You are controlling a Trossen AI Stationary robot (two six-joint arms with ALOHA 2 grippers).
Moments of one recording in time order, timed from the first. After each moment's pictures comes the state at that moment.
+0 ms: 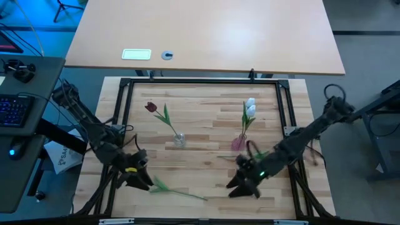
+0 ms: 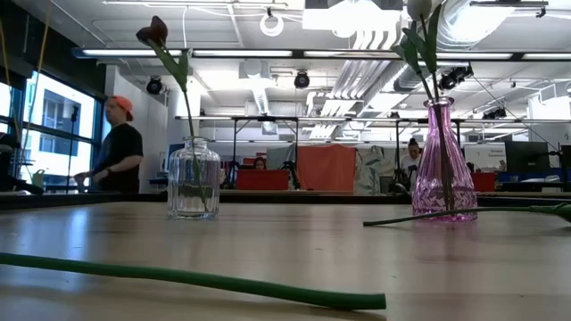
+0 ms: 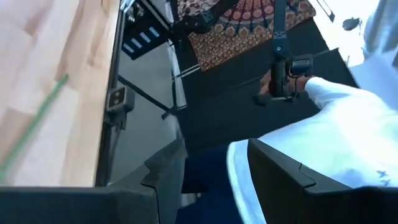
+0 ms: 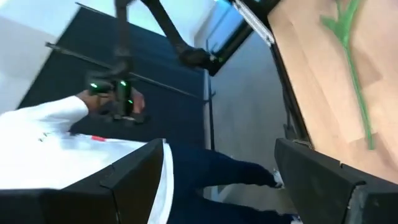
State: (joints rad) left arm -0.80 0.94 0.63 0.11 -0.14 -1.12; right arm 0.63 1.36 1.02 0.07 0.05 1.15
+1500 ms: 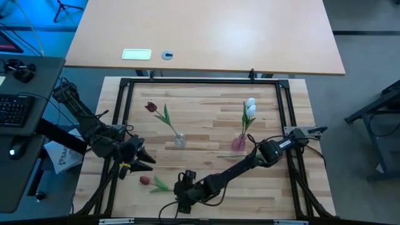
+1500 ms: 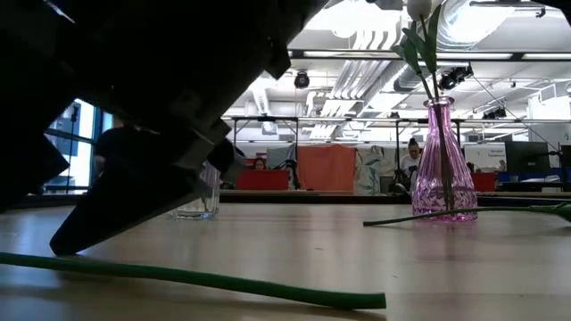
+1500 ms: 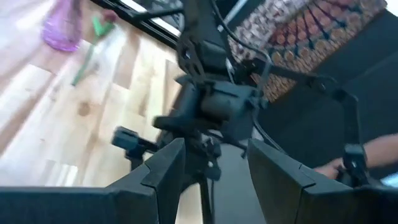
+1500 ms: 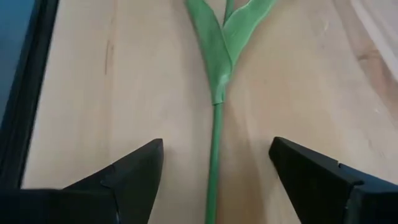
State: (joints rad) left arm -0.80 0.79 0.63 -0.16 -0.44 -0.81; right arm 0.49 2.55 2.05 -0.38 0.33 0.53
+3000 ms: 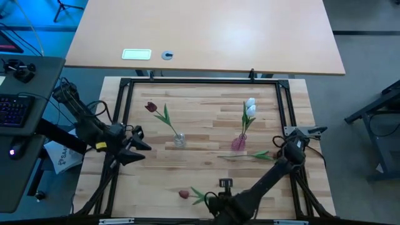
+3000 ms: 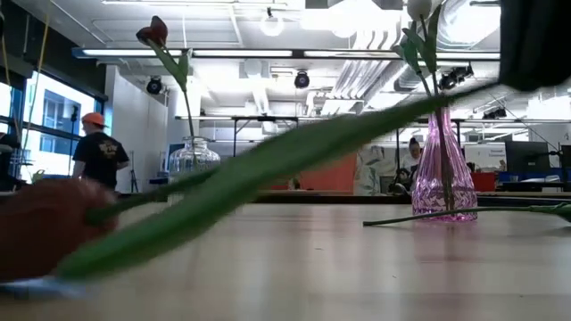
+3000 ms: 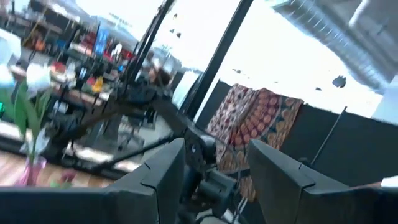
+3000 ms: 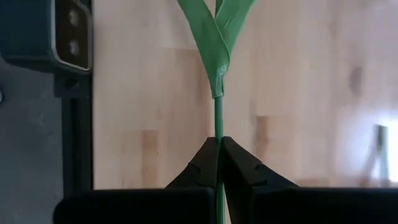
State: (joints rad) left arm -0.80 0.78 0.63 0.46 -0.55 -0.33; right arm 0.74 2.29 2.04 -1.18 0.31 0.67
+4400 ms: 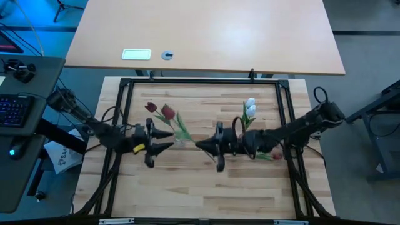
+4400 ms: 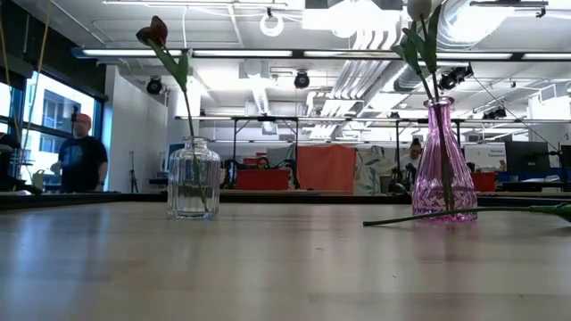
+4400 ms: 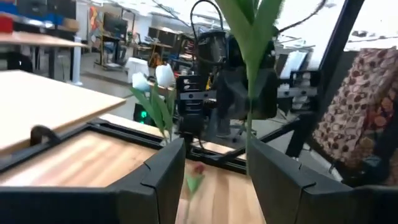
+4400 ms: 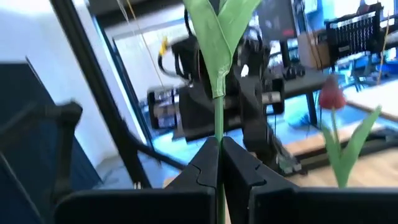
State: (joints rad) left arm -0.58 1.01 0.63 0.47 -0.75 -0.17; right arm 0.35 1.54 1.05 0.61 0.35 0.26
